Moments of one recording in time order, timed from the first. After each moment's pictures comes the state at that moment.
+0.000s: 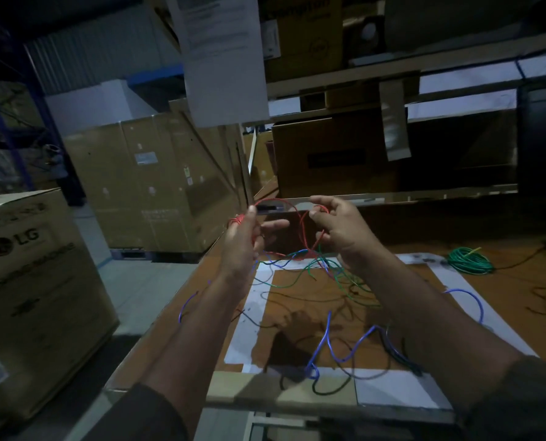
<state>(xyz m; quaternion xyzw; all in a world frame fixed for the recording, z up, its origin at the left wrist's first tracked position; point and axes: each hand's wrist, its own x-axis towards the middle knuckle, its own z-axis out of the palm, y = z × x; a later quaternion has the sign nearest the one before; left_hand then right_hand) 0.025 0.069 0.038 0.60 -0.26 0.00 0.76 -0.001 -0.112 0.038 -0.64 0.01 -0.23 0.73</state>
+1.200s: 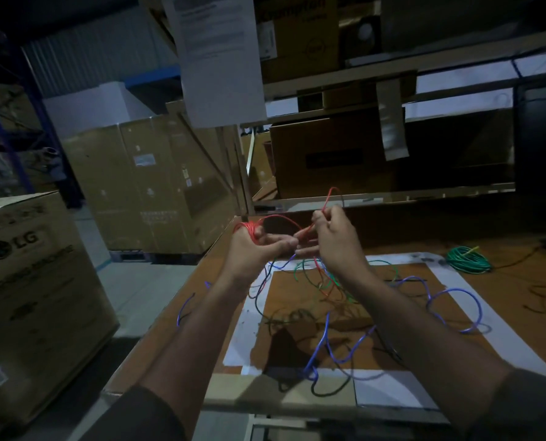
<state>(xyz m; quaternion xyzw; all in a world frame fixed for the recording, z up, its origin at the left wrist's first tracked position) 0.050 0.065 0.023 0.72 -0.29 0.01 0.63 -0.010 -0.097 0.019 -0.71 0.02 -0.32 0.63</state>
